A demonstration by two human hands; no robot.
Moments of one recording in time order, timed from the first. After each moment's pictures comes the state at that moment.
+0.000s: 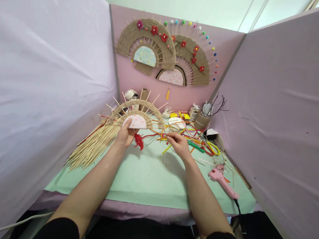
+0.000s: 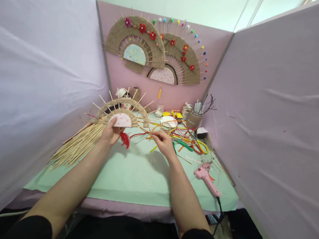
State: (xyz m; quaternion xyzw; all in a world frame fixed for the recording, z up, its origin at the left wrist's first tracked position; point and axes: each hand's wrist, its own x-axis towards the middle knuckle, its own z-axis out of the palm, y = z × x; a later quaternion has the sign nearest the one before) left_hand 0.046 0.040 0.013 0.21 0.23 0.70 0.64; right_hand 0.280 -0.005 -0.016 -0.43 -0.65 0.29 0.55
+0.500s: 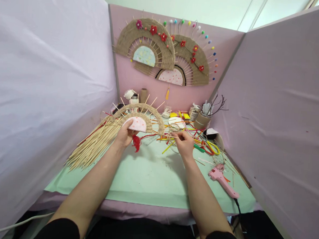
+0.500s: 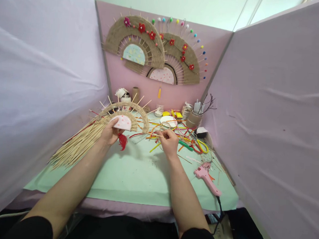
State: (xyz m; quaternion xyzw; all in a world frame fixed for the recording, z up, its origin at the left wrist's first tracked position) left_hand 0.041 0.041 0.010 0.25 0.27 0.67 0.65; right_hand 0.284 -0.007 -0.009 -0.51 -0.59 0.06 0.62
